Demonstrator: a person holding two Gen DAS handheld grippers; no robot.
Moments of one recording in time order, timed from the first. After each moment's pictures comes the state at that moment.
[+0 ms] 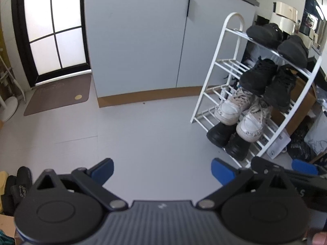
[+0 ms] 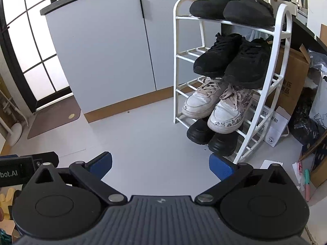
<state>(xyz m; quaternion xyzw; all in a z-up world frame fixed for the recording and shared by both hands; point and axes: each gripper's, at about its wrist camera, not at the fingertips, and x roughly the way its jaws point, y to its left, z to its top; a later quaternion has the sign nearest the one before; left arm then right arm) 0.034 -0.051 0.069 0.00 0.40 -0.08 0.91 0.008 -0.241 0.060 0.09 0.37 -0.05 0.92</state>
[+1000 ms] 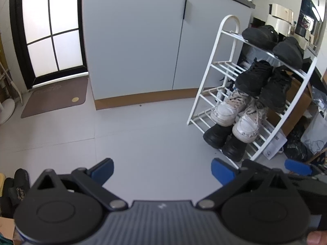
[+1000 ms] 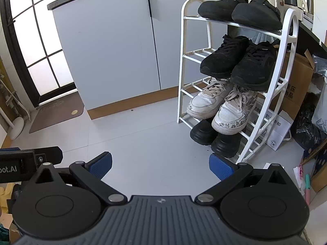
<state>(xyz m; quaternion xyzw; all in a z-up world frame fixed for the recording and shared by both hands) 0.029 -0.049 0.071 0.00 0.39 -0.09 0.91 0.007 -0.235 0.060 0.08 0.37 -0.04 0.92</state>
